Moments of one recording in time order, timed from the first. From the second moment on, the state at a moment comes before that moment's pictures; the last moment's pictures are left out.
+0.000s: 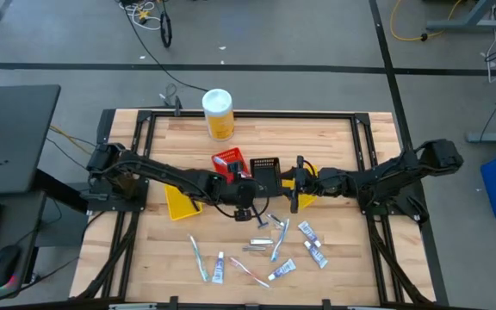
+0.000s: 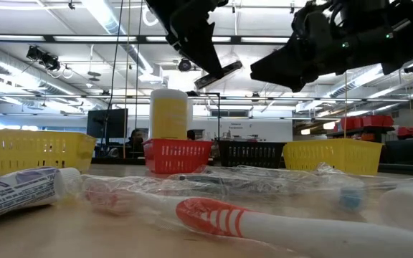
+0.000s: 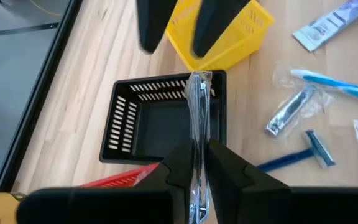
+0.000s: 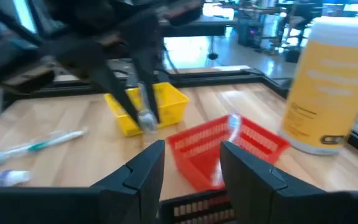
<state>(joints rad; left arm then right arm) -0.20 1.75 1.38 -0.51 -0.50 -0.09 0.10 1.38 0.41 0.81 0.25 0.05</state>
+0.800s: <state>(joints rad) -0.14 1.75 1.38 -0.35 -0.51 -0.02 0.03 1.44 0.48 0.89 0.12 0.03</state>
